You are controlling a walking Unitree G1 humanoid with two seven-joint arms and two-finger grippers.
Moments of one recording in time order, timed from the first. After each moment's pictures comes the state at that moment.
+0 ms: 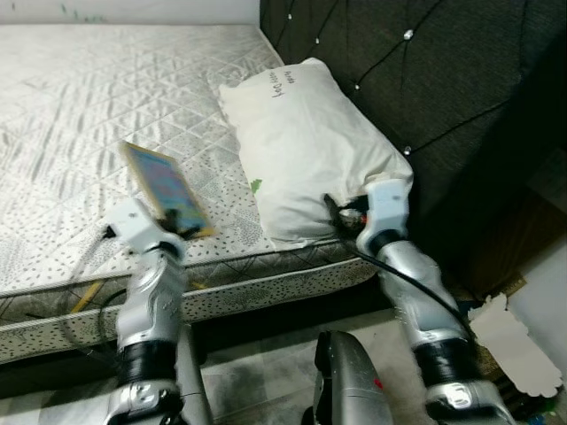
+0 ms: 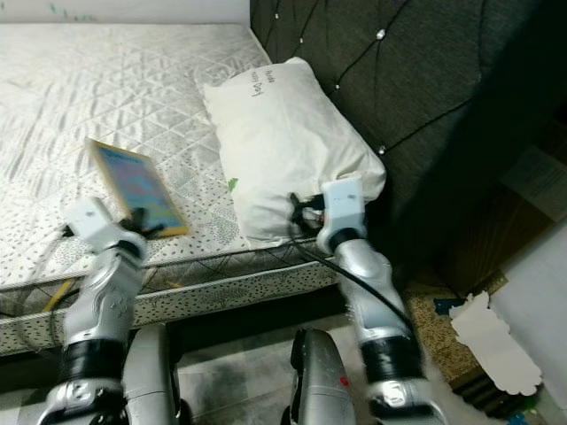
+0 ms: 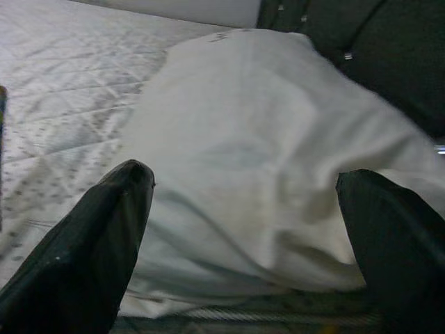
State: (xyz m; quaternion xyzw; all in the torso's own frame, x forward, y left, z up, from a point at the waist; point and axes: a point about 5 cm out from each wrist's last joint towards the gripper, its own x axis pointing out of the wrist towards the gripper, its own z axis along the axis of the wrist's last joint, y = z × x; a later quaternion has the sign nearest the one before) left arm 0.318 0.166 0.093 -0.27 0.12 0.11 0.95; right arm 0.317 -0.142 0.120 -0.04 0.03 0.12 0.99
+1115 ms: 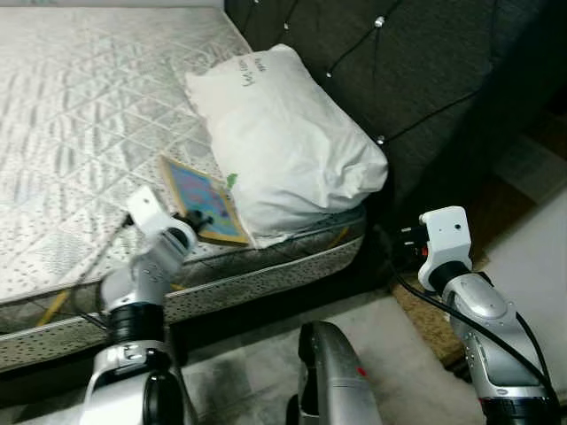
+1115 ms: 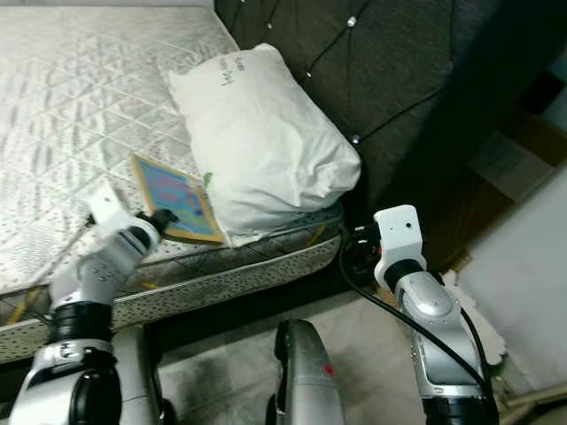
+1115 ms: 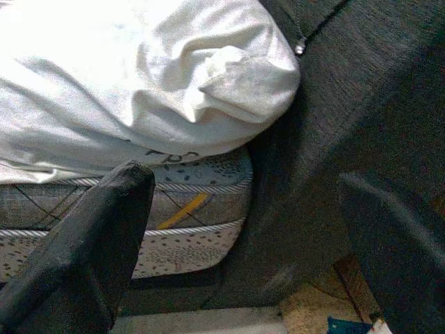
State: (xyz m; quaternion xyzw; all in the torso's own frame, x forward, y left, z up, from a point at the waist) left arm 0.337 0.175 0.099 -0.32 0.22 0.07 0.92; right arm 0.269 -0.202 0.120 -0.10 0.10 0.09 0.99
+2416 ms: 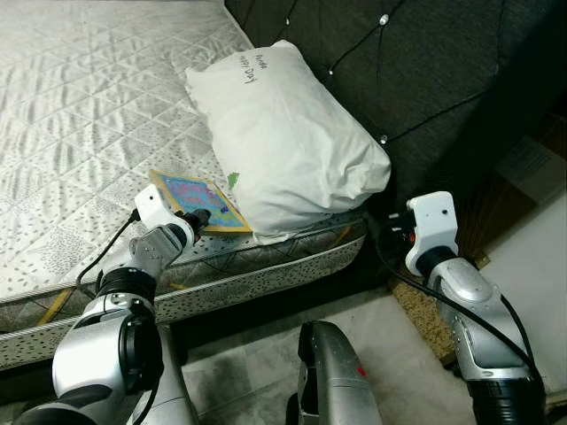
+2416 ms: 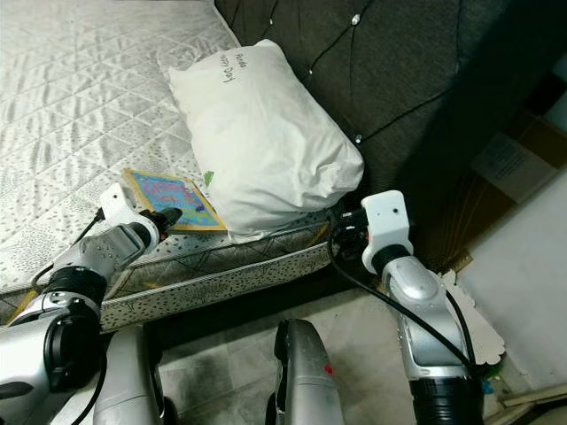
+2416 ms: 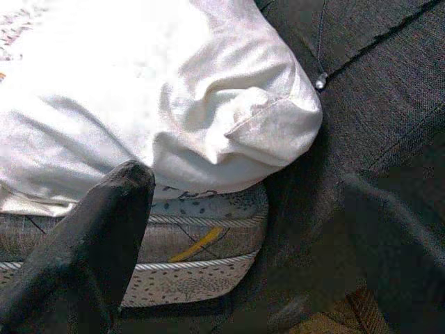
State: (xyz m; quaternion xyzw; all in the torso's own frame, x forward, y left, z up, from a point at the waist) left arm 0.358 0.183 0.077 -0.32 0.28 0.02 0.91; right arm 0.285 -0.187 0.129 -0.10 0.07 0.10 0.99
